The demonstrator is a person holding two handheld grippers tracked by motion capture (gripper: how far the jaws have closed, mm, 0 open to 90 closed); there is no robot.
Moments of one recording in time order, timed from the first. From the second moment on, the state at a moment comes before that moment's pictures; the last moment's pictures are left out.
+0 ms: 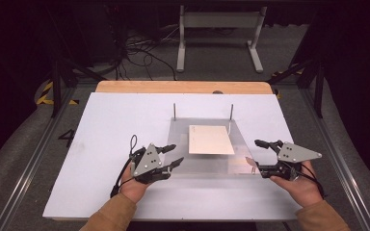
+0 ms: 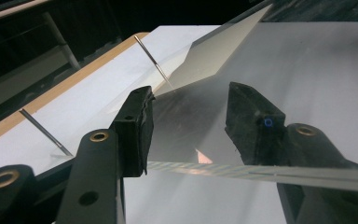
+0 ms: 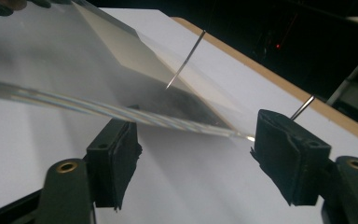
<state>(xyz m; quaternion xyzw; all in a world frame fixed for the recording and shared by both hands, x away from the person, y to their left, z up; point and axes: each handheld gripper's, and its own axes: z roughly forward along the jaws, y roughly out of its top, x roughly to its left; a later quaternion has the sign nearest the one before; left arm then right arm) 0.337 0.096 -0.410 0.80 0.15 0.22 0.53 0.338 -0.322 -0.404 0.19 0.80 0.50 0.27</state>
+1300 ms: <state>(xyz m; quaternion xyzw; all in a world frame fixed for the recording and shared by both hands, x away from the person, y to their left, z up) 0.334 0.104 -0.384 0.78 0.15 0.25 0.56 0.354 -0.289 -0.396 0.11 0.78 0.53 0.30</state>
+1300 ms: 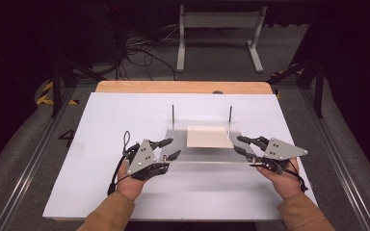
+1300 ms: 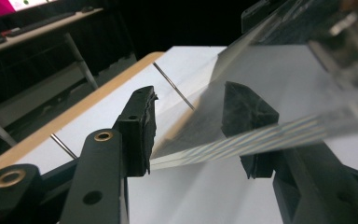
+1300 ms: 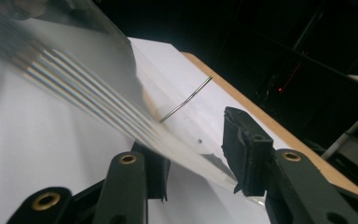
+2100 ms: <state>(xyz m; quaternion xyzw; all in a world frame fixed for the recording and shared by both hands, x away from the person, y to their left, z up) 0.313 0.128 -0.309 0.73 0.13 0.29 0.60 0.327 -0.277 -0.338 0.08 0.75 0.57 0.34</state>
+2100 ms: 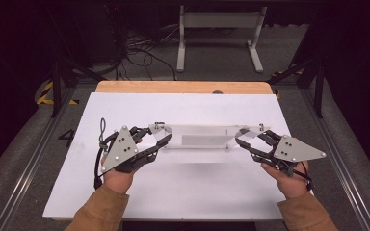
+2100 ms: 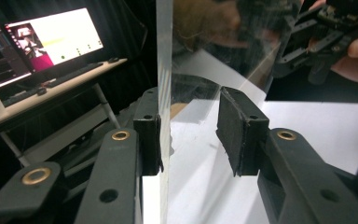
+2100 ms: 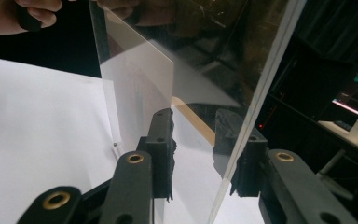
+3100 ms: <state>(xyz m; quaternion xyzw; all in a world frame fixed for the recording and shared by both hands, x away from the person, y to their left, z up) 0.316 0.160 -0.296 0.73 0.20 0.19 0.63 0.311 -0.252 -0.311 0.14 0.78 0.57 0.23</state>
